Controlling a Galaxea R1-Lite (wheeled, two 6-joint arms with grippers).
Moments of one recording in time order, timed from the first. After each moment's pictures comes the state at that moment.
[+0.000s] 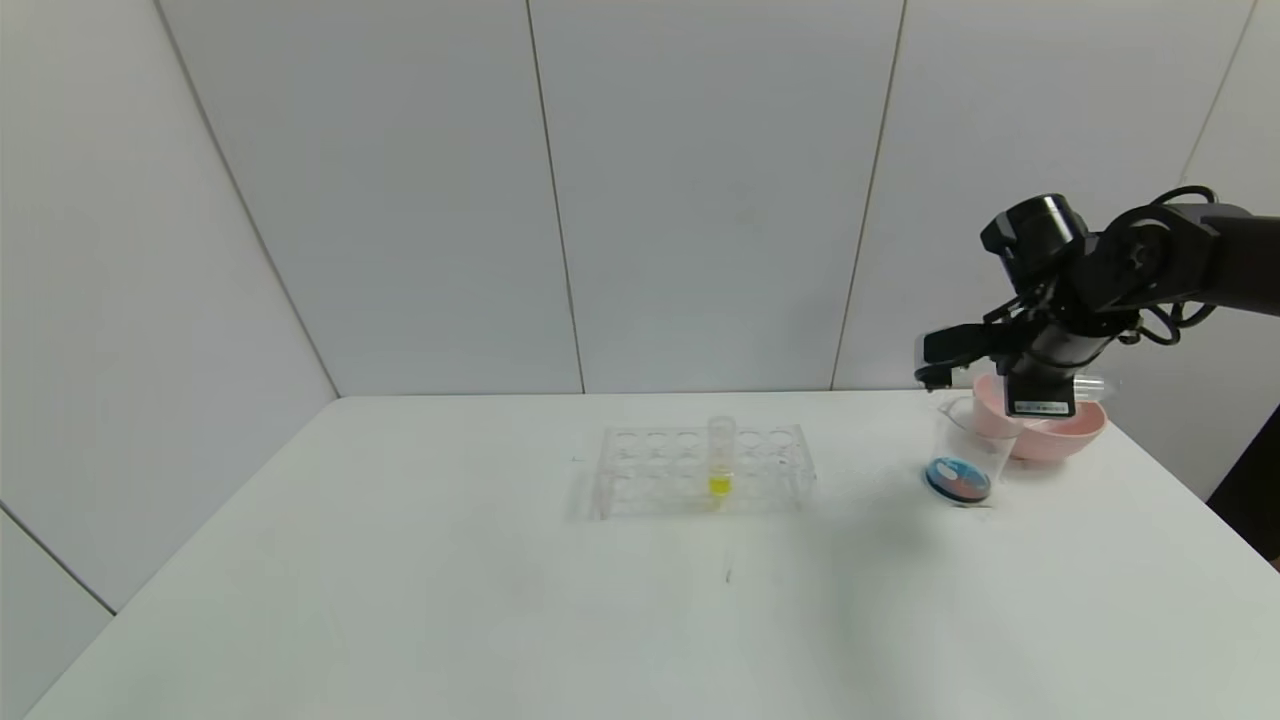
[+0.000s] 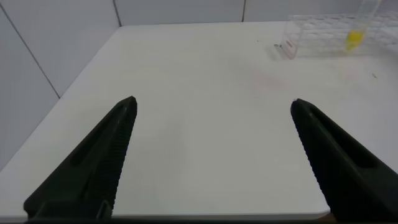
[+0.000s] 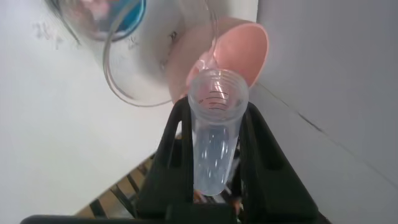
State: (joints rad) left arm 0.00 0.00 0.00 0.00 0.00 0.00; right arm 0.13 2.18 -1.99 0.72 -0.42 -1.27
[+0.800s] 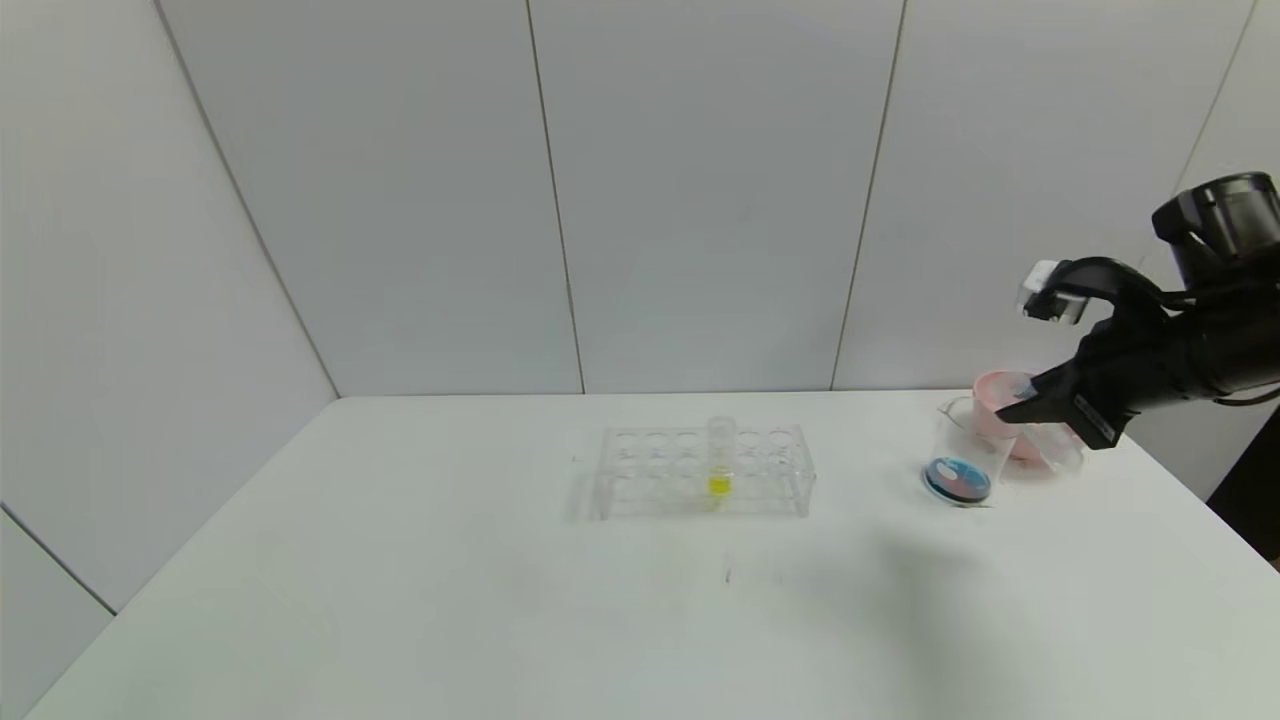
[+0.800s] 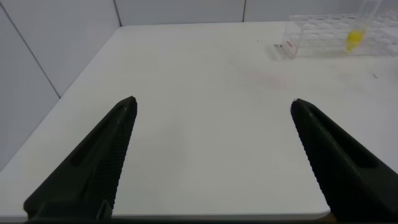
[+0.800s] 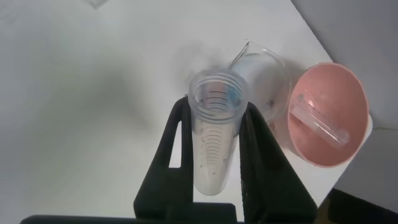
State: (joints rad) left arm 0.00 0.00 0.00 0.00 0.00 0.00; right arm 0.01 1.81 -1.50 0.48 0.28 -0.73
